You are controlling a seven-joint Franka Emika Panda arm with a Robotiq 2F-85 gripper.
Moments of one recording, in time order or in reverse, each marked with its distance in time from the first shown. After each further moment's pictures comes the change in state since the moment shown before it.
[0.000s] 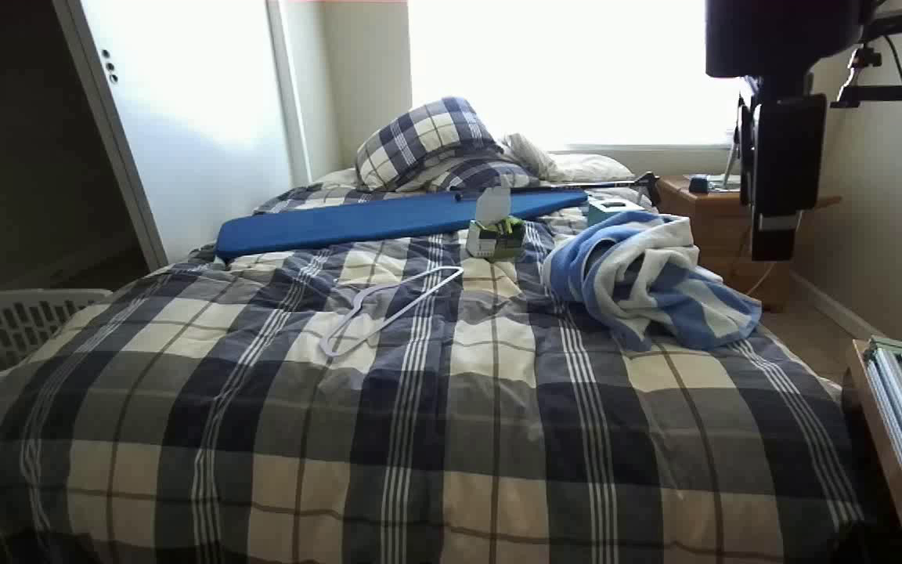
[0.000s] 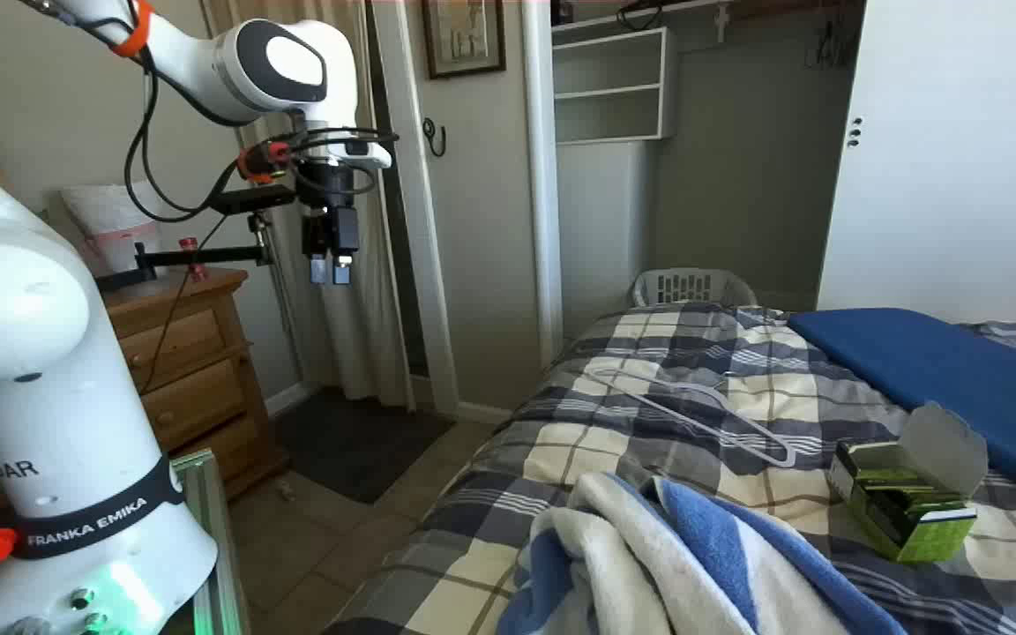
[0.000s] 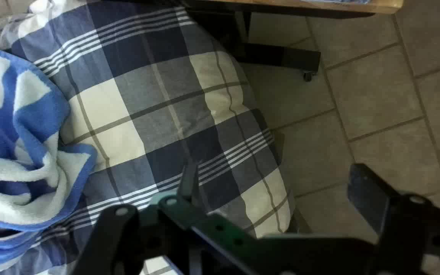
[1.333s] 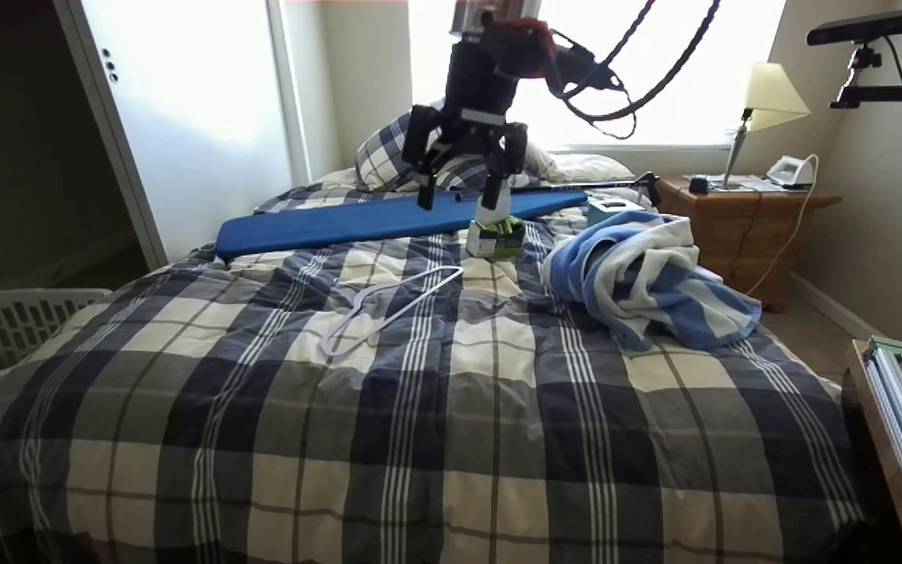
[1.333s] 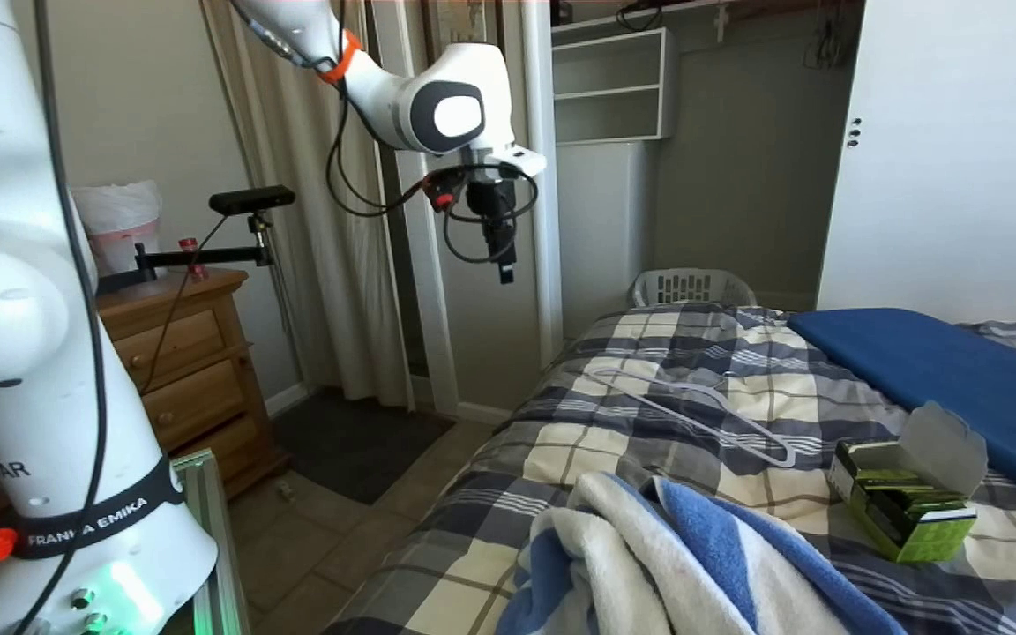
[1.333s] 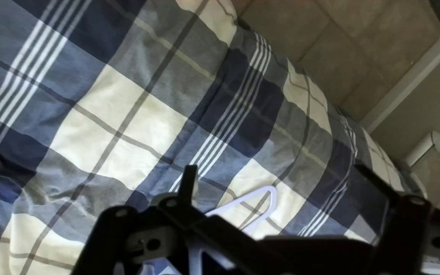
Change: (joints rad) arm -0.113 0.569 -0.192 0.383 0.078 0.597 0.203
